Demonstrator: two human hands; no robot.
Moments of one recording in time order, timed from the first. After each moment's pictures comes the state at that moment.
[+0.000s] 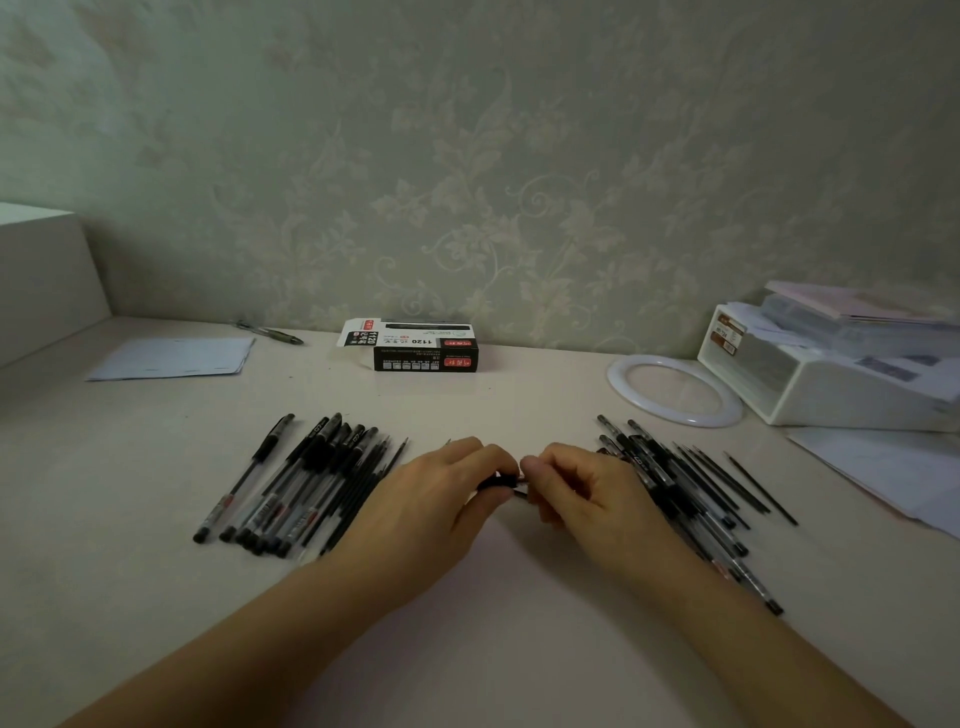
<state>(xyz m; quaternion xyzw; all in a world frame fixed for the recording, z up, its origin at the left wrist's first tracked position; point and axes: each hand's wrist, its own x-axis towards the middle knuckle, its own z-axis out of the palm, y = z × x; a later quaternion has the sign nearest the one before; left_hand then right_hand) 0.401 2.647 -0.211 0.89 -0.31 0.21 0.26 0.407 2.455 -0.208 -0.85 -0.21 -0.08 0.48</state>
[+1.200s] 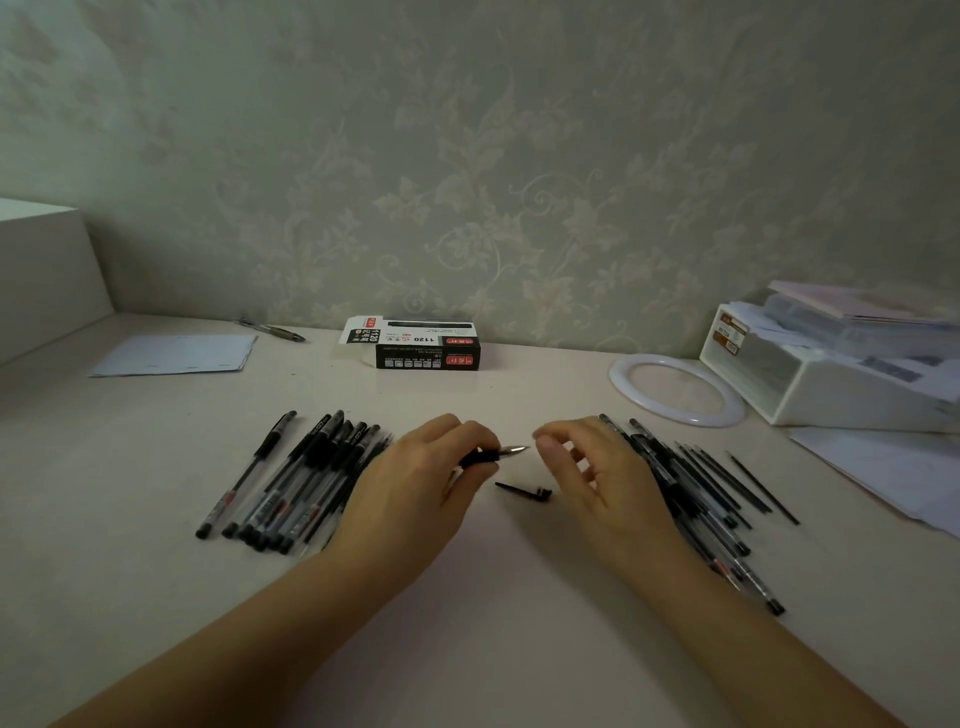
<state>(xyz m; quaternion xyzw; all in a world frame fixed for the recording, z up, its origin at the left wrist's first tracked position) 0.403 2.651 -0.209 0.88 -0.25 0.29 0.29 0.415 2.452 -0.212 -0.89 -0.18 -0.19 0.37</state>
